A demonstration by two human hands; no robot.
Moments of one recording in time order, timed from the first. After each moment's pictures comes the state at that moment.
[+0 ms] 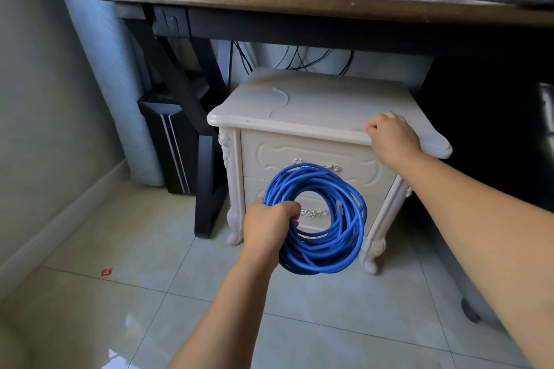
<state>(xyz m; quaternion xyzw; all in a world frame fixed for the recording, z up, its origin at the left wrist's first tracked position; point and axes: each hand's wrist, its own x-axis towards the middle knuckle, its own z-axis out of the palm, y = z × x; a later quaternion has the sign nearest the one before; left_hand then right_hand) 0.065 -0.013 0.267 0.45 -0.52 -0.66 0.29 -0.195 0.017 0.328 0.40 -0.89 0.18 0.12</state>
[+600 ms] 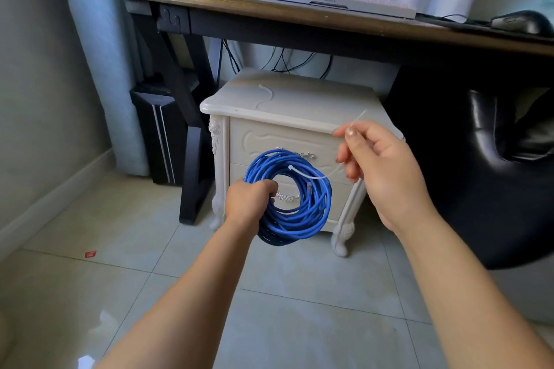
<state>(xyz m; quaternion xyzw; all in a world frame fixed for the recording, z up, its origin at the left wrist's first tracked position) 0.091 0.013 0.280 0.47 -0.52 -0.64 0.31 -0.003 0.153 0.373 0.43 -0.64 0.62 -0.10</state>
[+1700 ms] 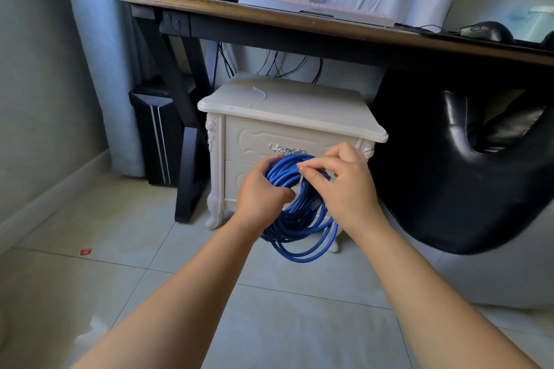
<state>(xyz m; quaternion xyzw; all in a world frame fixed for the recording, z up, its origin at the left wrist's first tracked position) 0.113 0.062 0.289 0.30 -0.68 -0.59 0.31 0.014 0.165 0.320 0.49 -0.73 0.47 0.11</state>
